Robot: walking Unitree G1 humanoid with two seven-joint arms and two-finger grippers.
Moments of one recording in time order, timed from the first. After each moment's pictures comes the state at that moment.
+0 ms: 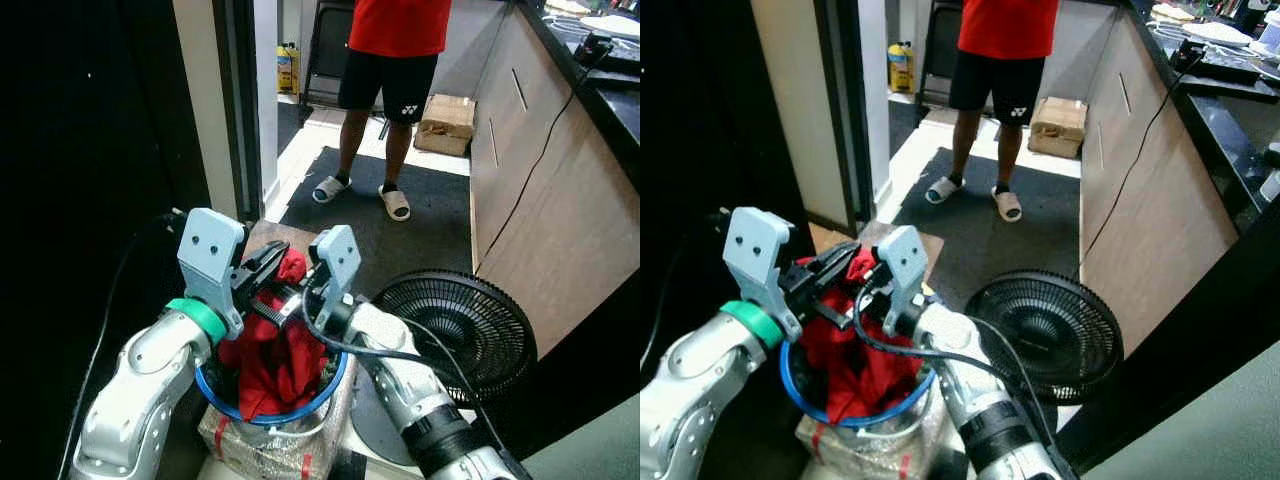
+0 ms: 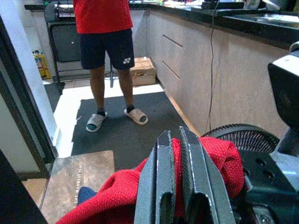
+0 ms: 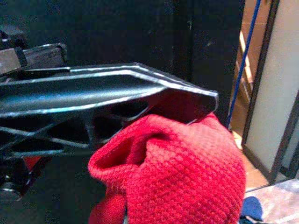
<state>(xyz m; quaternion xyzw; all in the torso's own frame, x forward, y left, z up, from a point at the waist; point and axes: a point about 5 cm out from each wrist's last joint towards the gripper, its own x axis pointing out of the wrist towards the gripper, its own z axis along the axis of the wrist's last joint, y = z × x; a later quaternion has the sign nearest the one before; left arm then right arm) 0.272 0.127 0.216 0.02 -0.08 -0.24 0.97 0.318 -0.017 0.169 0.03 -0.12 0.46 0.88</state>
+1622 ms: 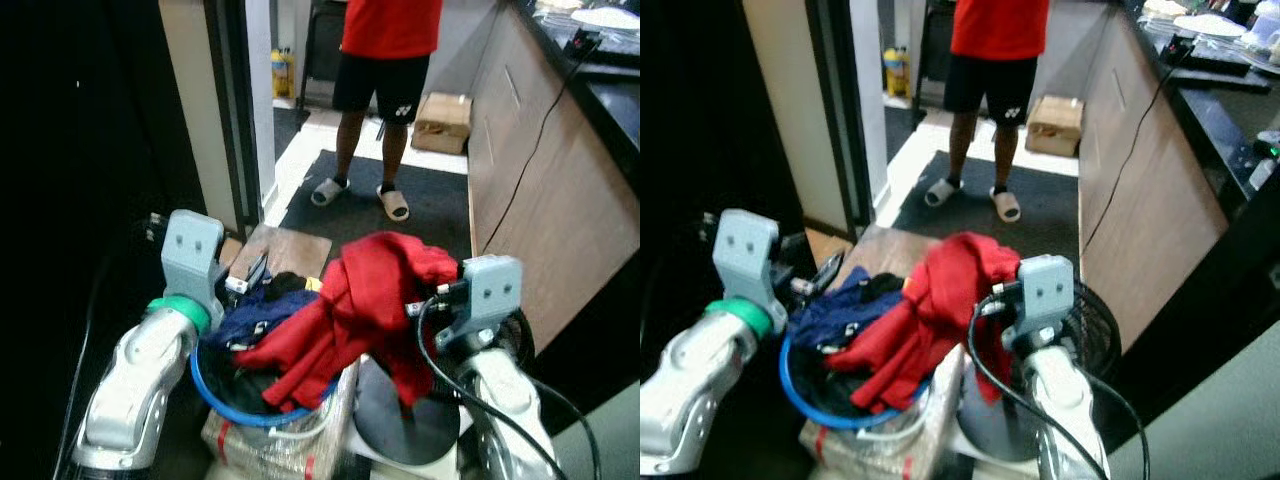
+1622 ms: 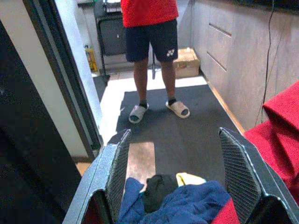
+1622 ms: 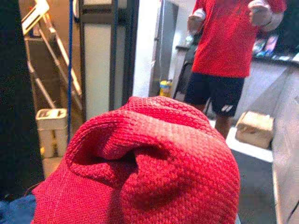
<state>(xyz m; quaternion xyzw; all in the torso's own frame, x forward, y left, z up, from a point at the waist) 0.297 0.152 0.209 0.04 -0.08 -0.13 0.99 0.287 -0.152 0.181 -0.06 -0.18 0.09 0.98</state>
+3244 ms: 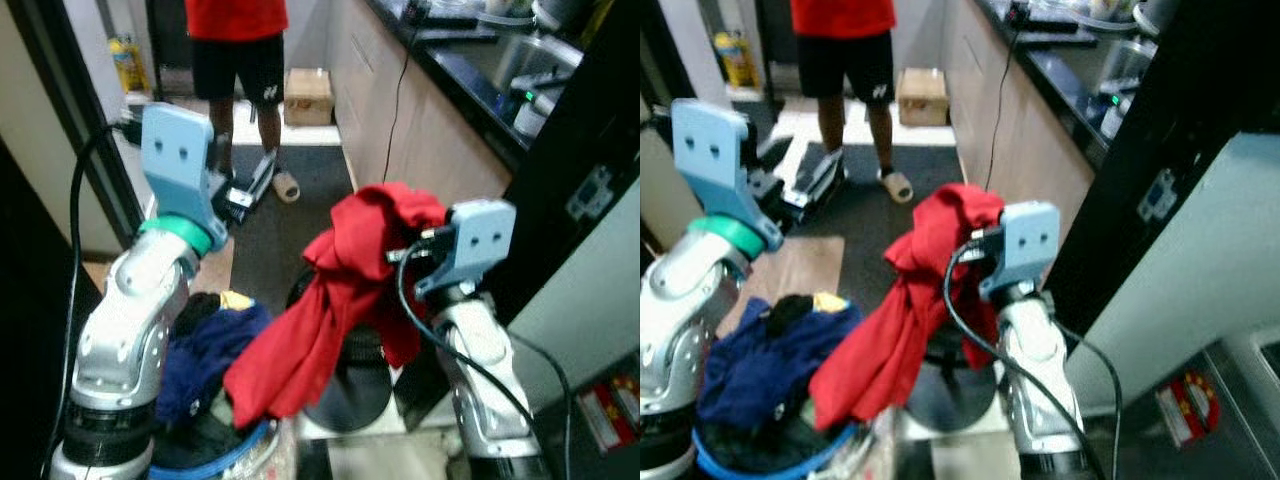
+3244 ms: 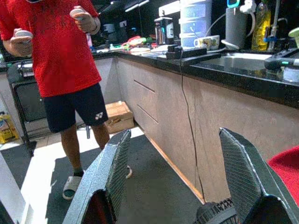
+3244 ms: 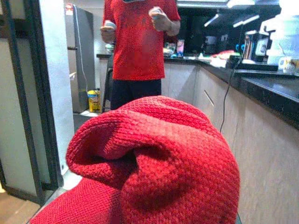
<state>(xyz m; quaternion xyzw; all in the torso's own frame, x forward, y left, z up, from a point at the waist) 0.303 0.145 0.289 0.04 -0.19 -0.13 0.97 0.304 -0.118 0.215 -0.01 -0.23 0.10 0.97</state>
